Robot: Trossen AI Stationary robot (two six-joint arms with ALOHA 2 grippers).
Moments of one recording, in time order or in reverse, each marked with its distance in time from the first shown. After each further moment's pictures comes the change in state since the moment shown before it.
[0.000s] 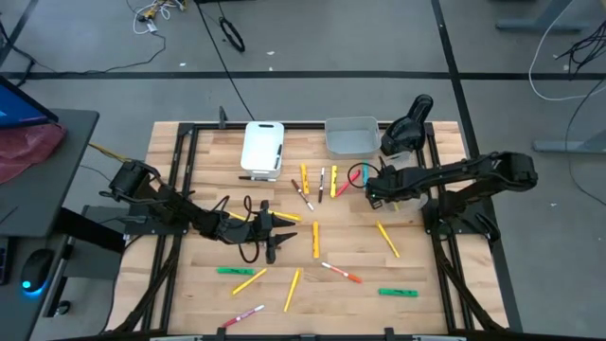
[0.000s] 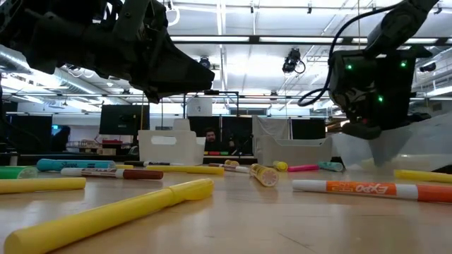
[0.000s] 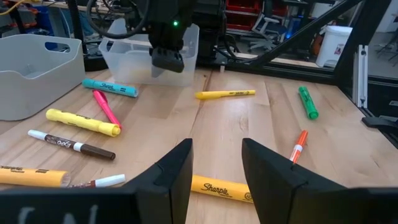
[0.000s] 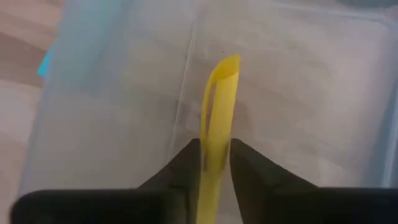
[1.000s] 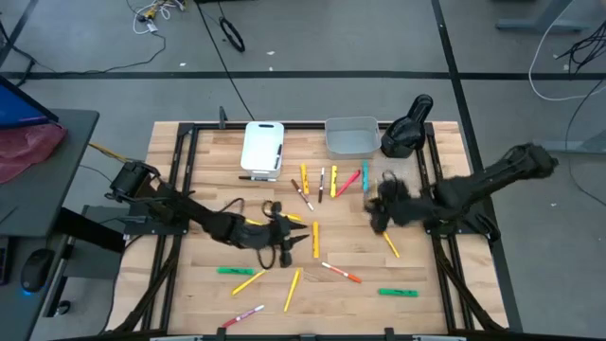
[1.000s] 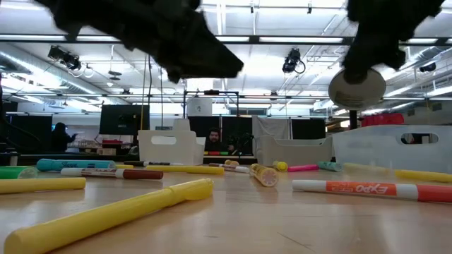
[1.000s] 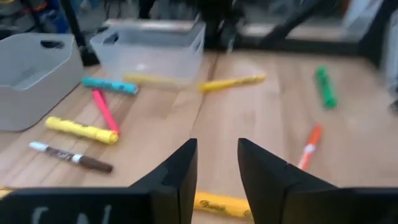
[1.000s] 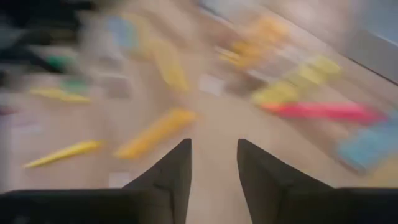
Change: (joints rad) left arm -0.007 0.027 0.331 -0.521 -0.051 -0.003; right arm 0.594 -0.335 0.185 0.238 0.166 -0.156
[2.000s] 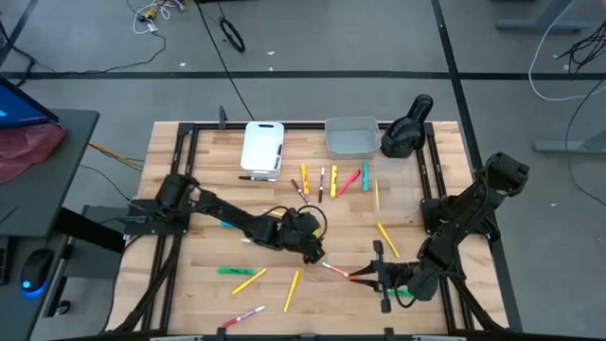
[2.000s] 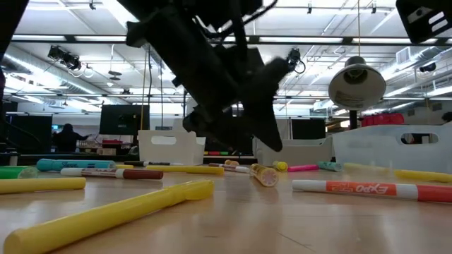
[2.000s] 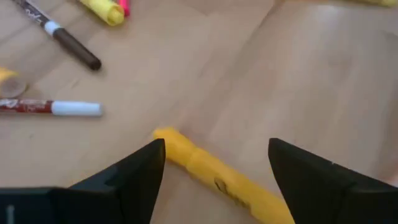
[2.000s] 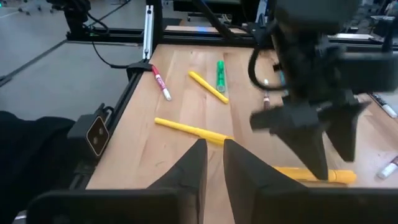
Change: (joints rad) left arm 0.091 0.367 0.444 -0.574 0.055 -0.522; right arm 0.444 0.460 -0.108 0.926 0.228 -0.531
